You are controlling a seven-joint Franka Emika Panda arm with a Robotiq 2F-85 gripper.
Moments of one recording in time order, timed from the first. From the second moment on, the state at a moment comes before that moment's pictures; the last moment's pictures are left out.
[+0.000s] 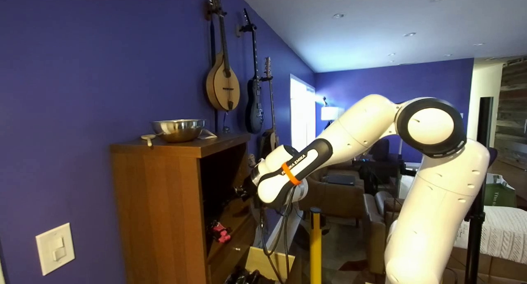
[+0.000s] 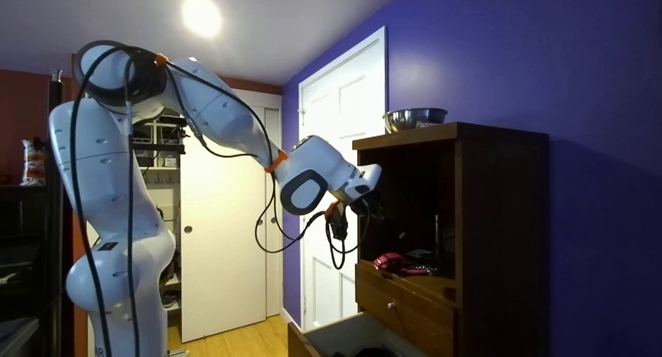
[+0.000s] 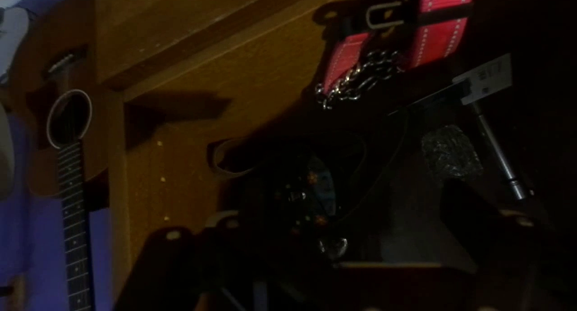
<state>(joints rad) -0.19 -0.29 0.08 -2.61 0.27 3.19 0.07</state>
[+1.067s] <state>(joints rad) -0.16 -0.74 -0.01 -2.44 0.08 2.06 0.08</state>
